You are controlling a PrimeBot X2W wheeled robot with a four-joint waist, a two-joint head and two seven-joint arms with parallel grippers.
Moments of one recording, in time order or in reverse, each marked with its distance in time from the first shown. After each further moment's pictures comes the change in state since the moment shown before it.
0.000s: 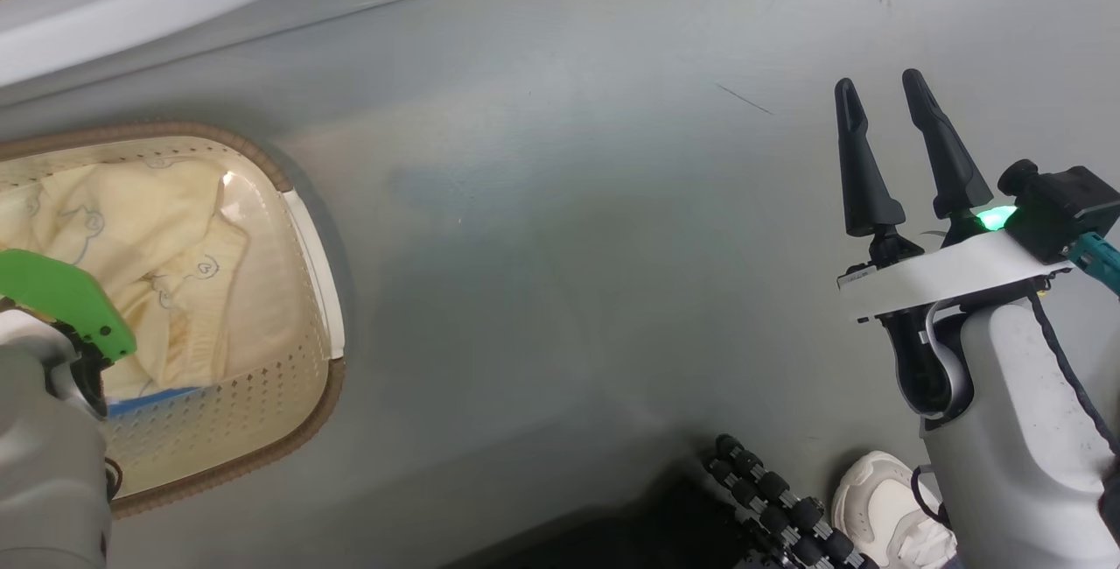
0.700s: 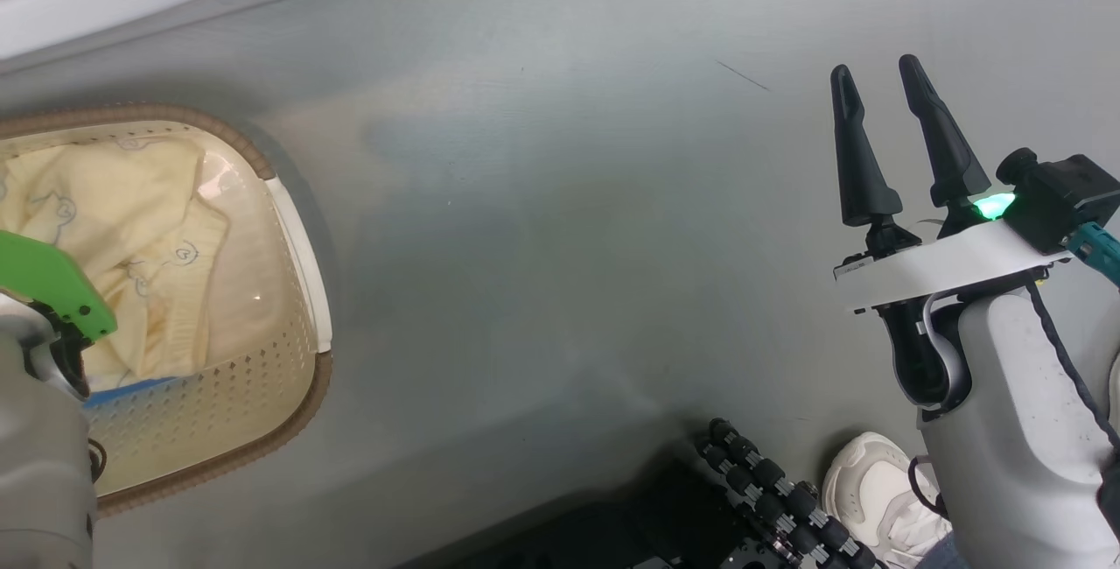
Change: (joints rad) left arm -0.042 0.008 0.065 0.010 0.061 0.000 -0.012; right arm -0.020 0.001 0.009 -0.004 0.000 0.000 0.000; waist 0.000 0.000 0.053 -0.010
